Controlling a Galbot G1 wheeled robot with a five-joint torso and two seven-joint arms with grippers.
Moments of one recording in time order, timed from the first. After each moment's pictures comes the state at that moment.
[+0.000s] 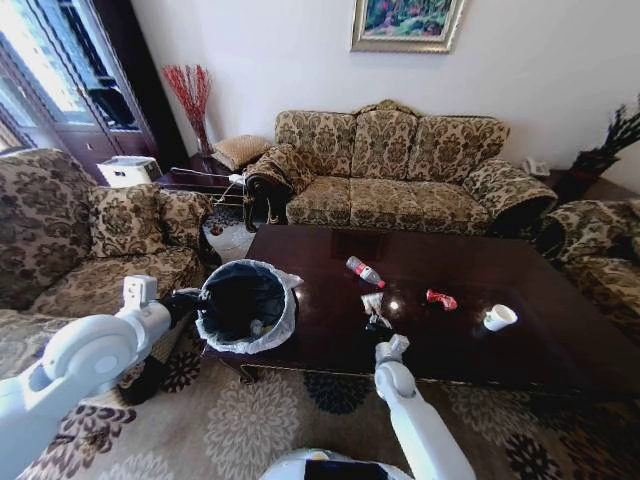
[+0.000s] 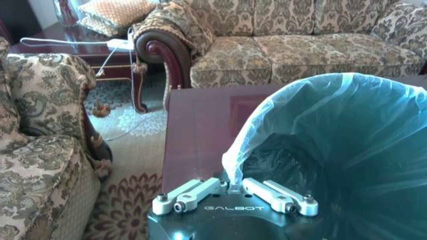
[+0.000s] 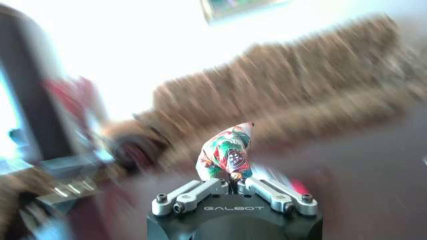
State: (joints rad) left arm 1.65 -0.46 -0.98 -2.33 -1.34 0.62 -0.39; right arm -1.19 1.36 0.29 1.63 0.46 0.19 0.11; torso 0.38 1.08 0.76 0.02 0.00
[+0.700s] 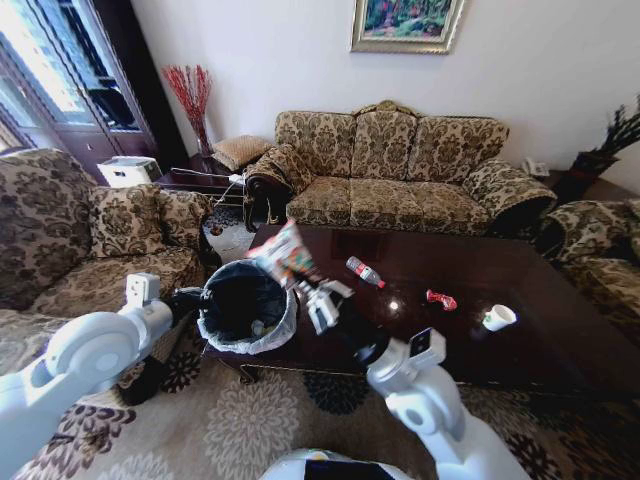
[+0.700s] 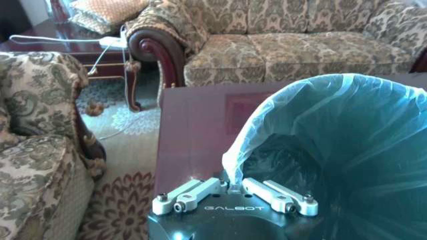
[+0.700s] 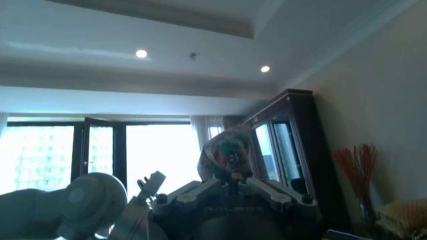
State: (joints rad) left arm 1.65 -0.44 -0.99 -2.35 -1.39 0.62 -0.42; right arm -1.19 1.16 -0.02 2.28 0.53 0.03 -0.32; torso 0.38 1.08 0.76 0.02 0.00
